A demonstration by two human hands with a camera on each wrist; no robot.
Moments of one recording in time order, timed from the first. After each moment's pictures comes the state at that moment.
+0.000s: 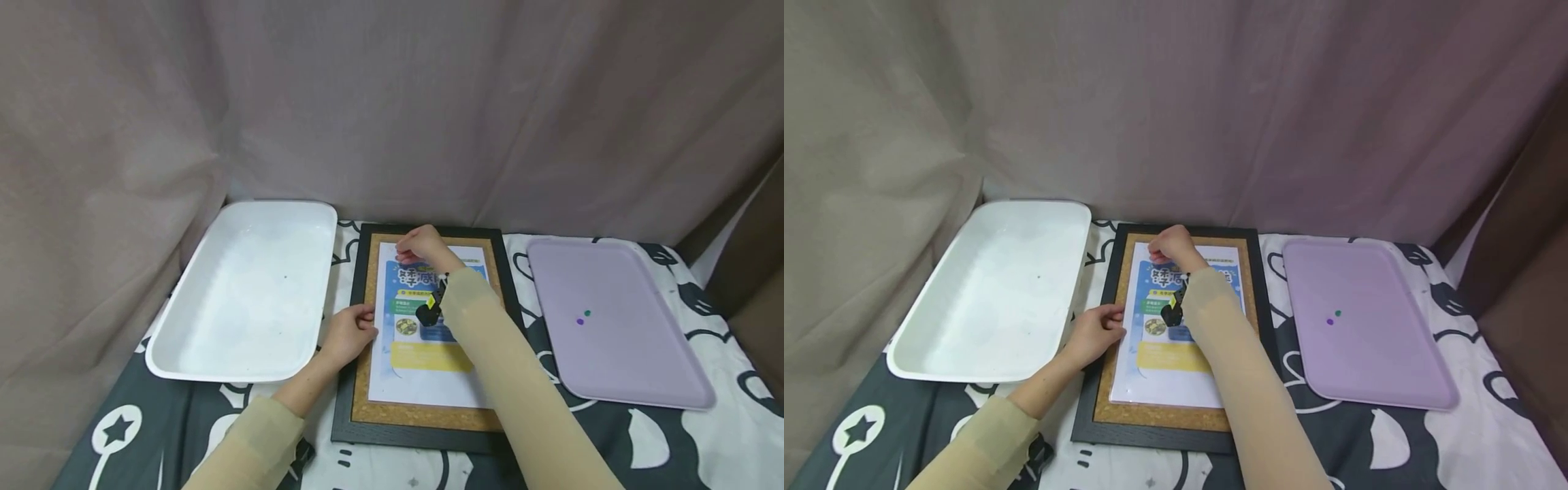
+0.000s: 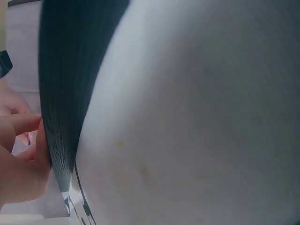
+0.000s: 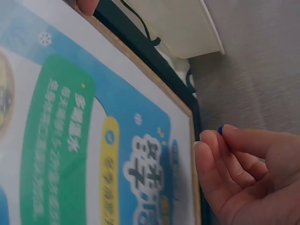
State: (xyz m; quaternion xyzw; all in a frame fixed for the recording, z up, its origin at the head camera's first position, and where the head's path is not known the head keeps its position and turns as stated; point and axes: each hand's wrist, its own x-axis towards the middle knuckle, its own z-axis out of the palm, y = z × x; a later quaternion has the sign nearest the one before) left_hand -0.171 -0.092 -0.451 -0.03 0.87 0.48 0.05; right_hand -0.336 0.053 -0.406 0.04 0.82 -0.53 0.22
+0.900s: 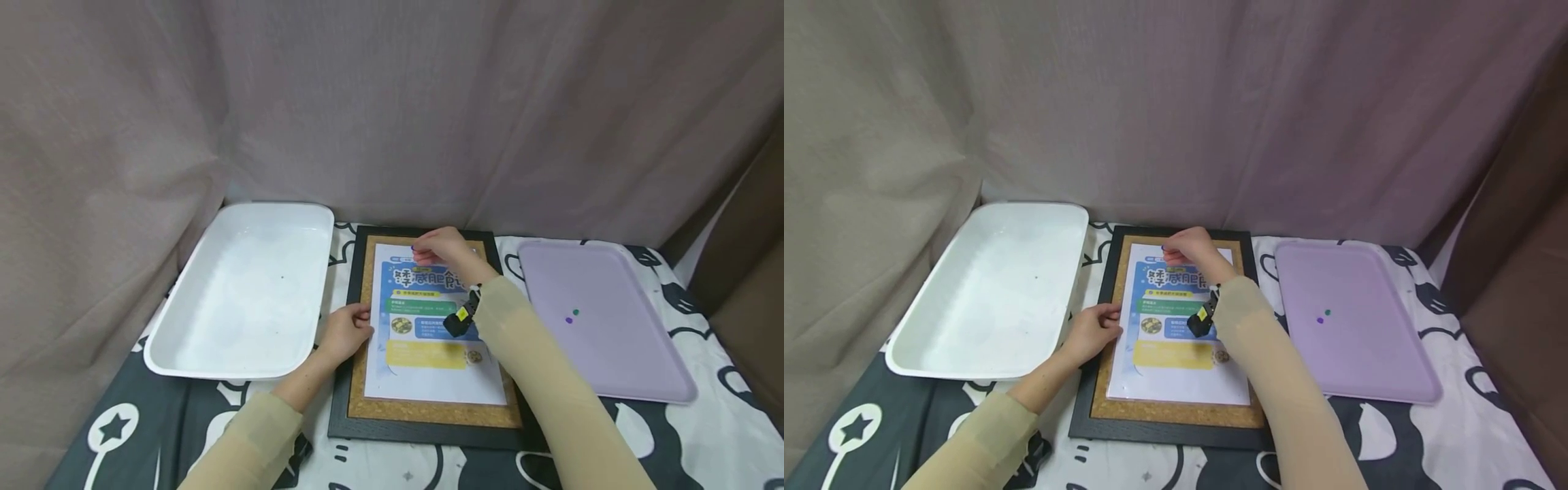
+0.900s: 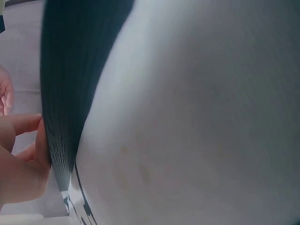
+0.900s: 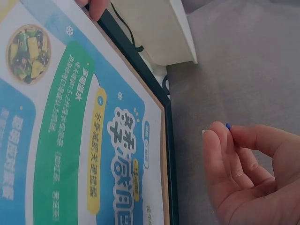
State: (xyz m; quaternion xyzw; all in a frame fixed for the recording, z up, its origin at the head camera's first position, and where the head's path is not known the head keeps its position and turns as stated) left_hand -0.169 -0.091 -0.451 -0.04 0.87 0.48 0.05; right_hand -0.311 0.092 -0.376 0.08 0.81 -0.54 0.22
